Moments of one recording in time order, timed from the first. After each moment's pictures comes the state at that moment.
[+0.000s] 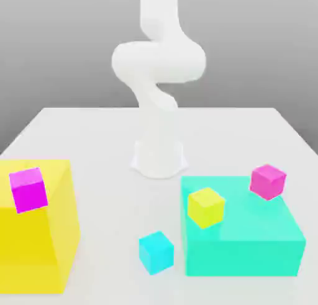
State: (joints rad) arm -0.05 -0.71 0.04 -2.35 -0.01 2.35 0.91
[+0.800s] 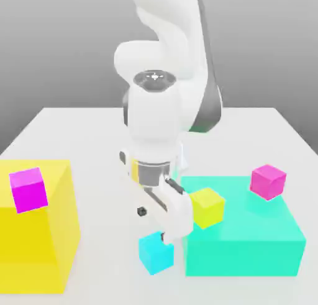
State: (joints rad) arm -0.26 0.12 0.23 -2.74 -0.09 2.87 1.88
